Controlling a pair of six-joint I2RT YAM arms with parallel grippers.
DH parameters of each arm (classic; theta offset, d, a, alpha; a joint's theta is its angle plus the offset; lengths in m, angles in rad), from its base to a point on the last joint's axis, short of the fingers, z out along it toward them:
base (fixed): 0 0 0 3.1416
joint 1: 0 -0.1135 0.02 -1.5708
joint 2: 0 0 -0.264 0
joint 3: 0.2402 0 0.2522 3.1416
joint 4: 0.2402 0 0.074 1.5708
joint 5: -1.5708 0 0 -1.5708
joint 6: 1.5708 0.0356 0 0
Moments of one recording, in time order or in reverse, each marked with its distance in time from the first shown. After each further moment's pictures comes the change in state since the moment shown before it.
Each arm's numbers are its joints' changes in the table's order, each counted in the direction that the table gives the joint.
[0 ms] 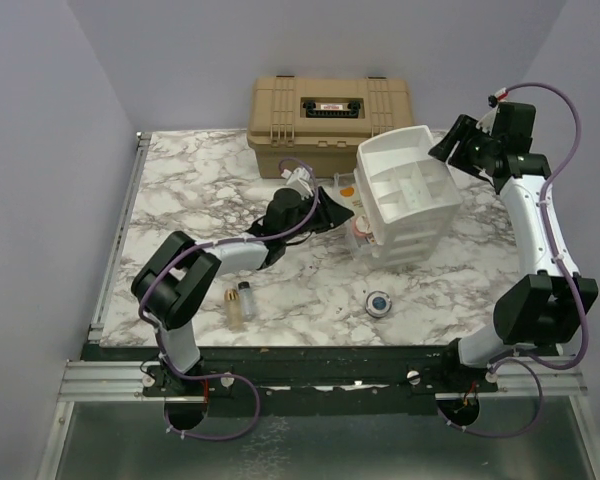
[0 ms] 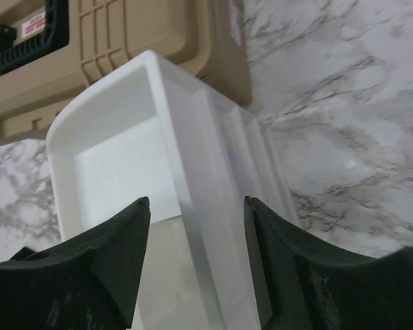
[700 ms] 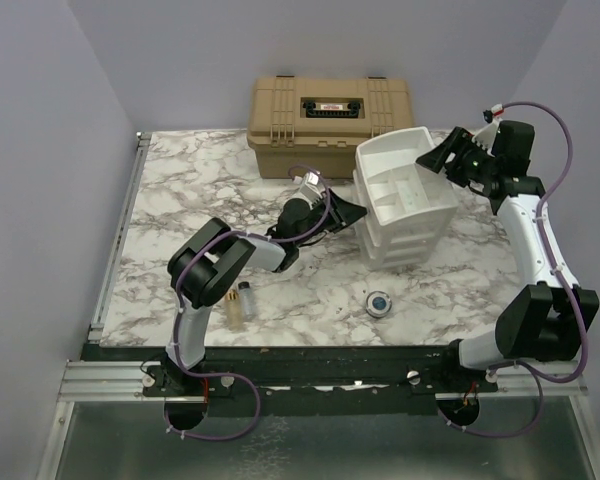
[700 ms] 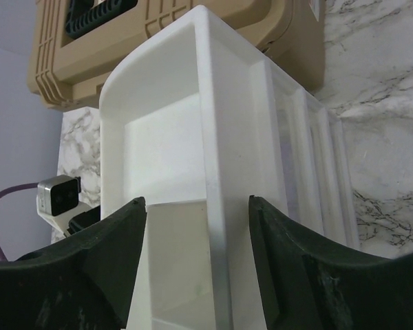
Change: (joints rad) left arm 0.039 -0.268 0.087 -0.384 -0.029 -0.219; right arm 0.031 0.087 -0.245 -0.234 0.299 0.117
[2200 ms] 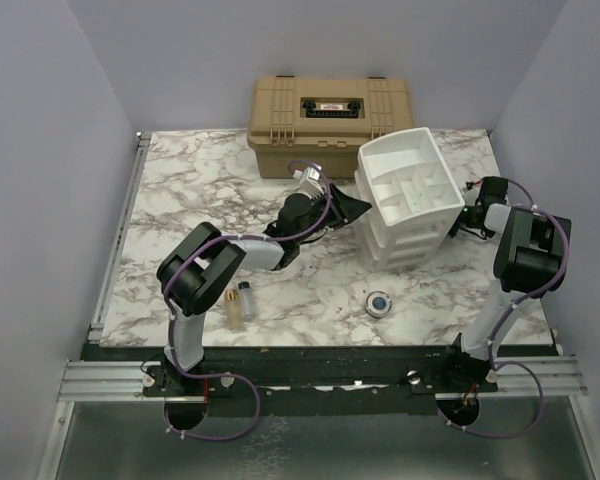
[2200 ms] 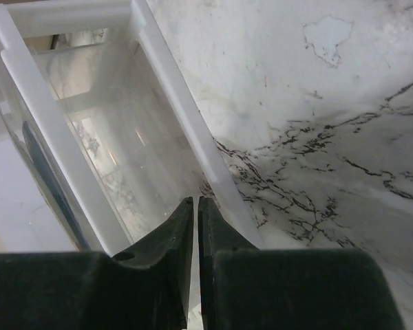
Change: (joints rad) left arm 0.018 0.085 -0.003 0.095 0.049 0.082; right arm 0.175 -0.479 -0.226 -0.169 0.225 0.086
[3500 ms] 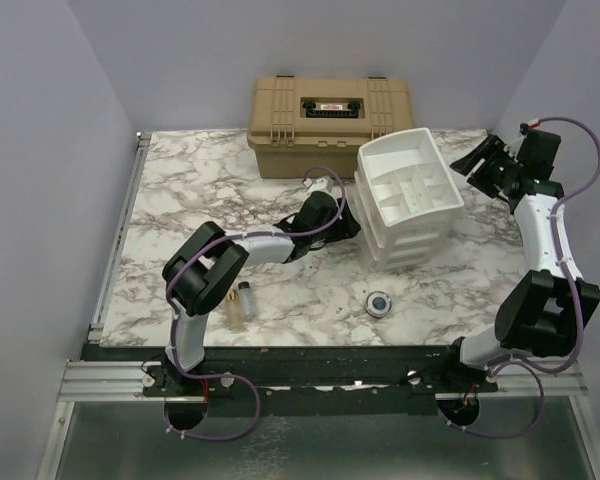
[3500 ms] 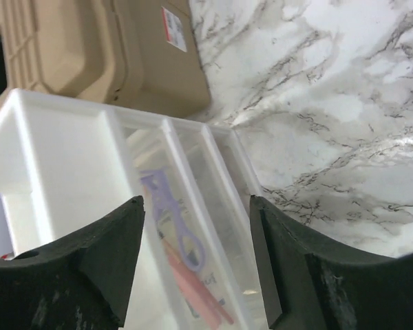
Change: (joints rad) left arm 0.036 -0.014 0.135 0.619 0.217 0.248; right arm 0.002 0.414 0.208 0.198 -0.358 -0.073
